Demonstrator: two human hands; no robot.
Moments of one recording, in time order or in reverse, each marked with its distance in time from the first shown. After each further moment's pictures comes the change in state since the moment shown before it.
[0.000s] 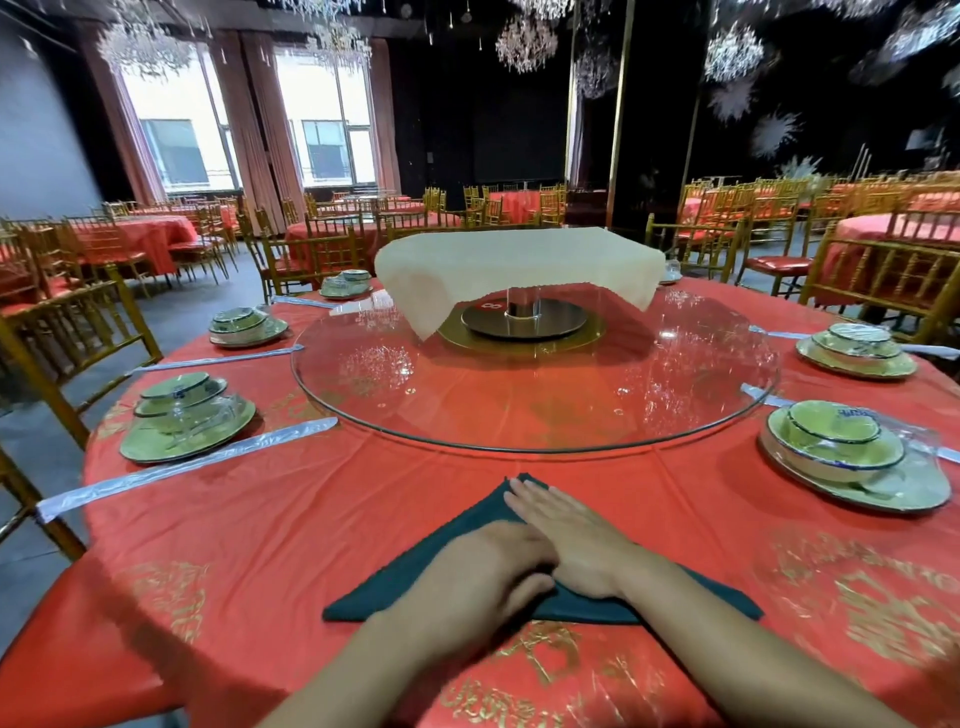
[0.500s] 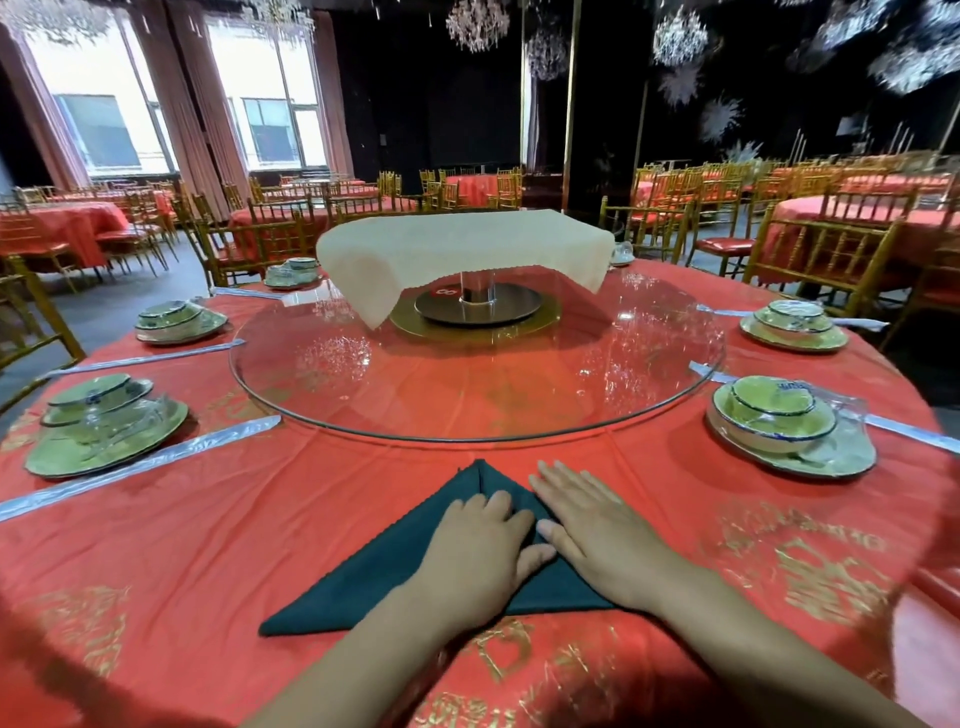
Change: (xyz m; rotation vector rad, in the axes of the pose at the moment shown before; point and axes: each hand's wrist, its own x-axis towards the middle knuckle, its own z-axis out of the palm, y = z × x) left_hand 0.043 0.008 0.034 0.388 -0.032 -0.147; right_hand -0.054 0.033 0.001 -0.021 0.232 0.111
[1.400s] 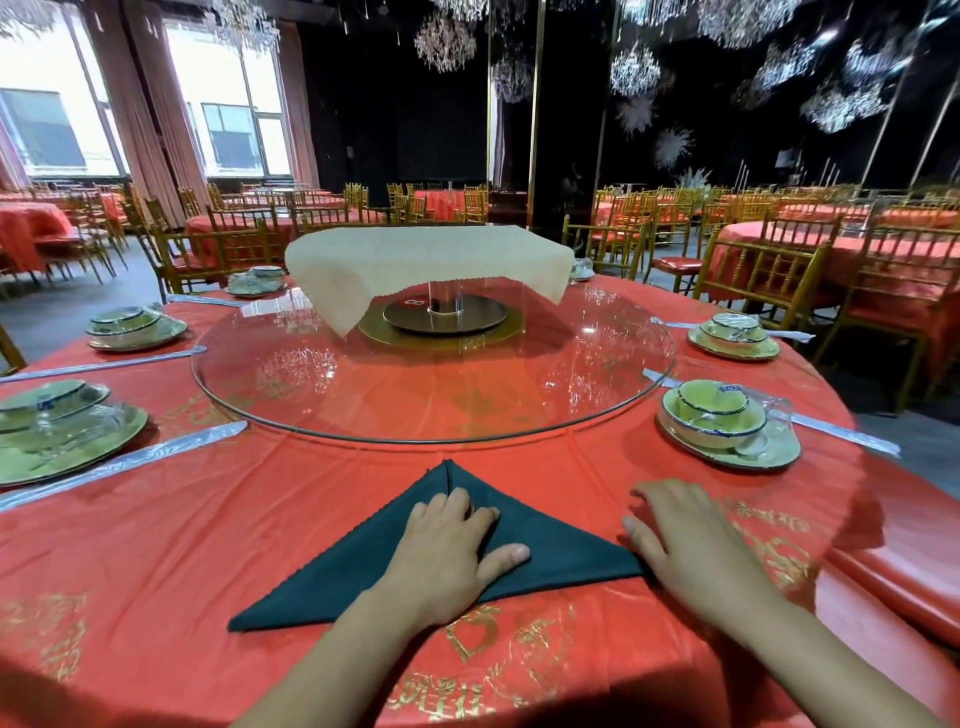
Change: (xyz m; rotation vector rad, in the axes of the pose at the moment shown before) left_hand -0.010 0.000 0.003 -0.106 -0.080 -0.035; right_hand -0.081 0.028 -0.028 -0.095 0.281 0.452
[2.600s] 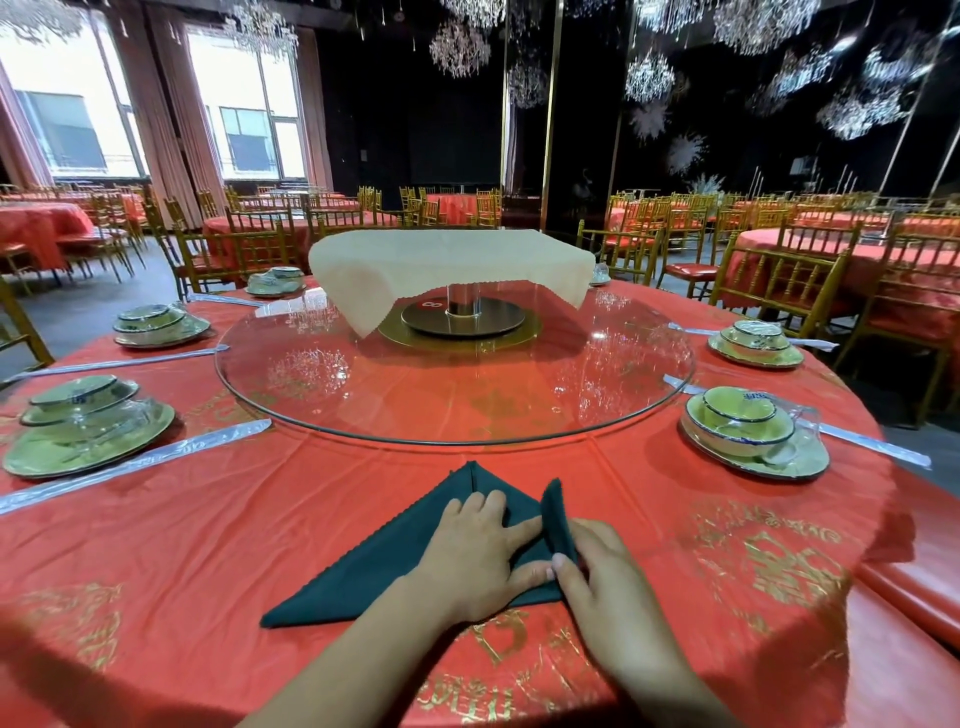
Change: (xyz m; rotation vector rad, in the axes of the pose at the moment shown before) left_hand 0.004 0.004 -0.011 0.076 -0.158 0.070; right_hand -0.022 -0.091 0.035 0.654 0.067 0.014
